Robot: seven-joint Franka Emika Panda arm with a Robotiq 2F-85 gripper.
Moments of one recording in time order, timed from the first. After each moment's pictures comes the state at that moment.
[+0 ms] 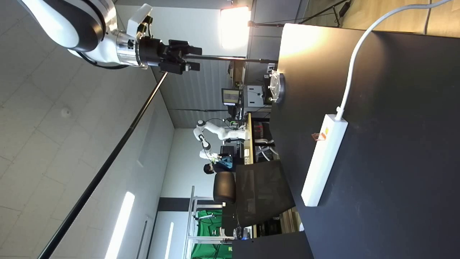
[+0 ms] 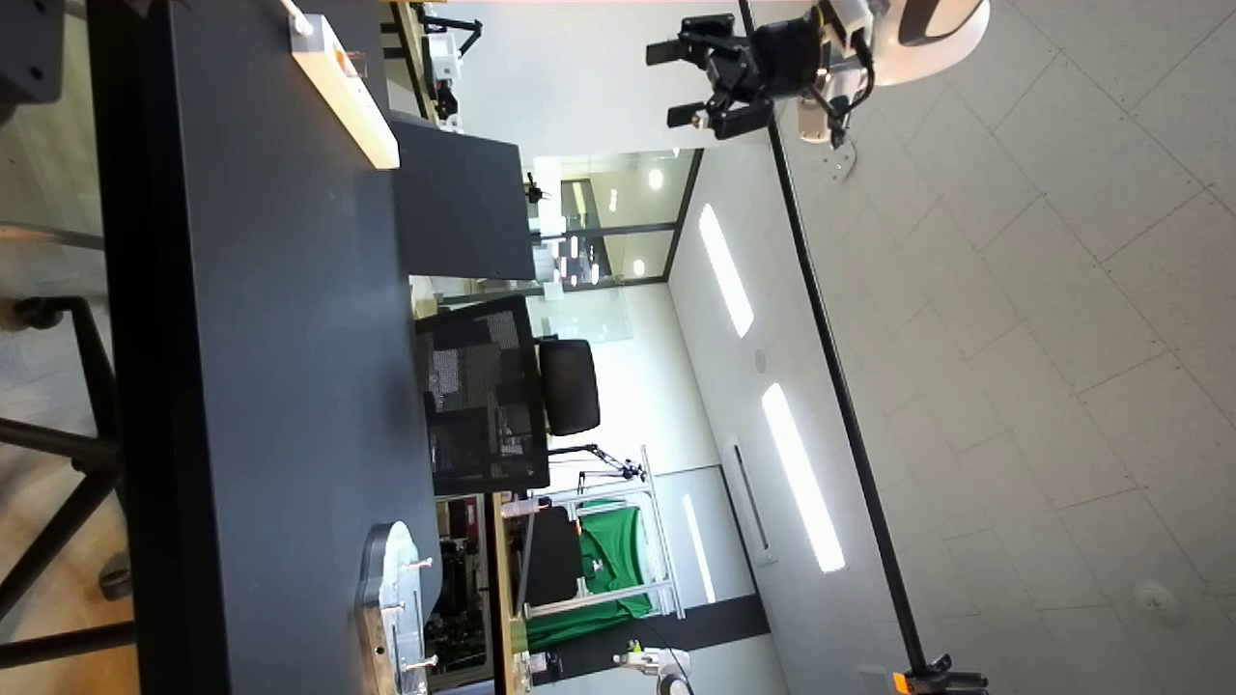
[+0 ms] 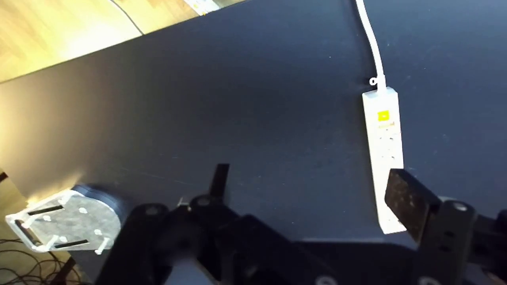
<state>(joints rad) -0.16 -0.45 -0.14 -2.48 -0.11 2.19 -0.07</state>
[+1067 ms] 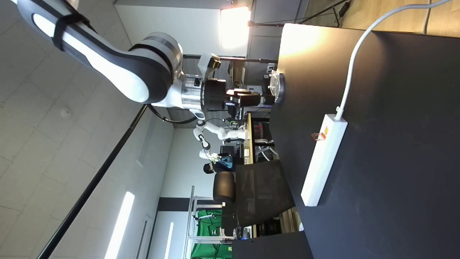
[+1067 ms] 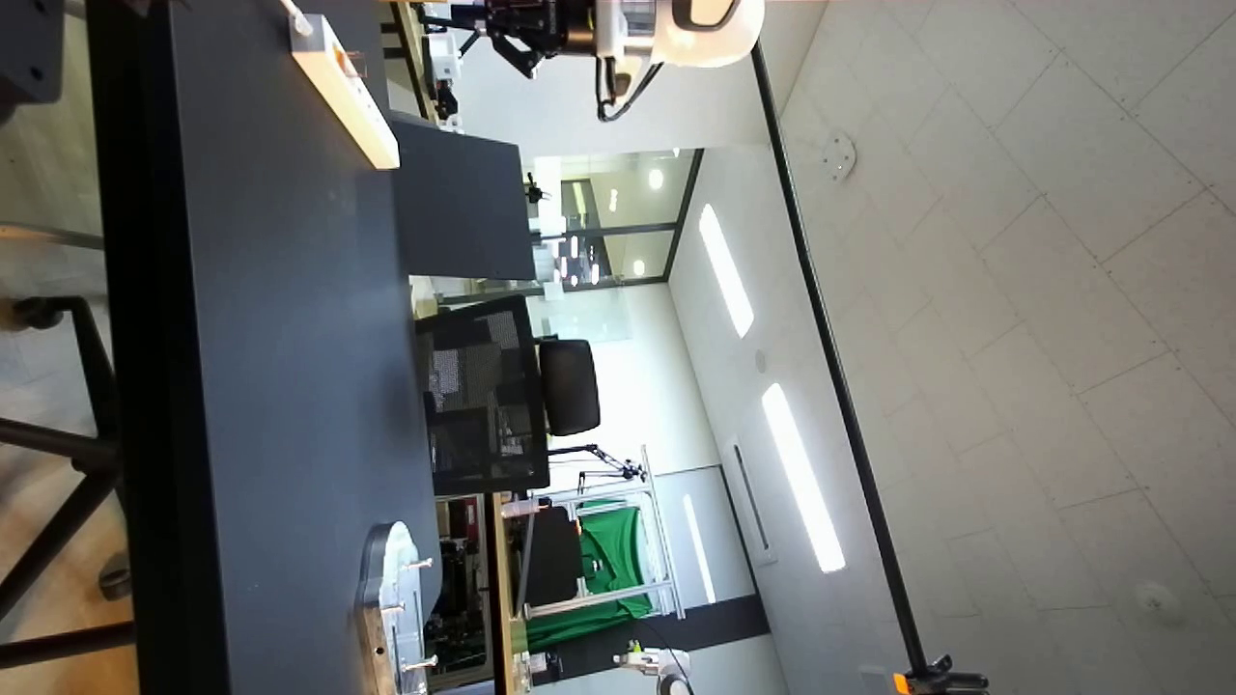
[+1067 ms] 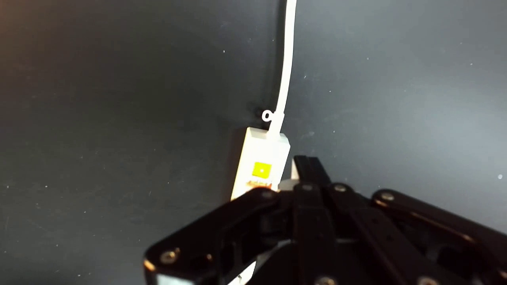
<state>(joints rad) 0.05 0.03 -0.08 -2.50 0.17 2.56 -0.51</state>
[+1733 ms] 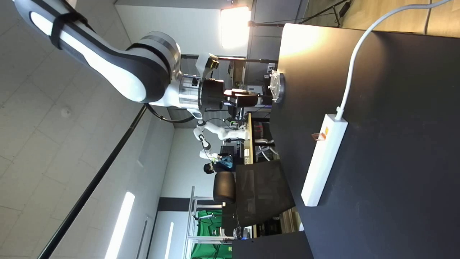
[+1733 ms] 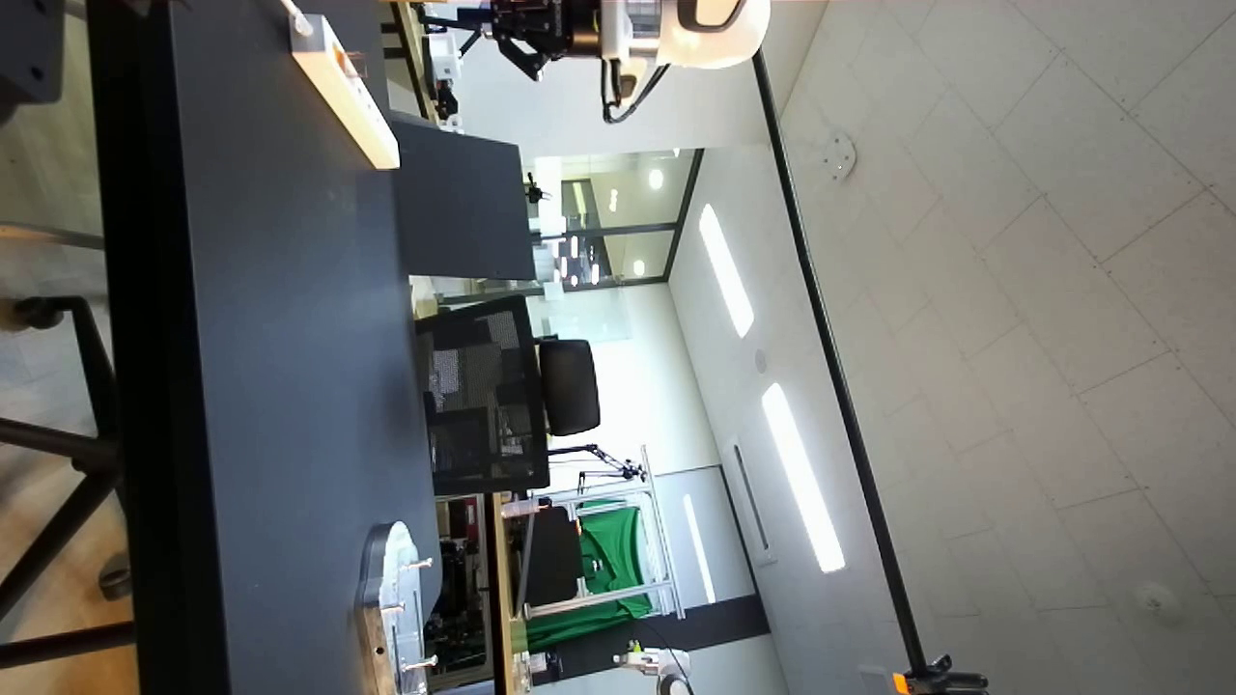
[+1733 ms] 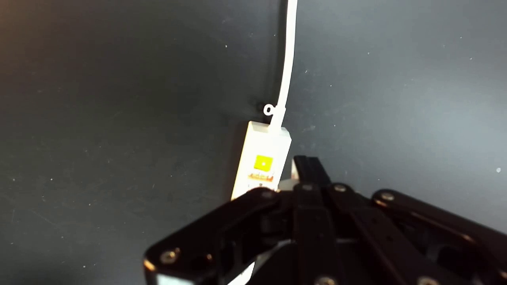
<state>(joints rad) 0.04 0.02 -0.07 -2.49 0.18 2.56 -0.52</state>
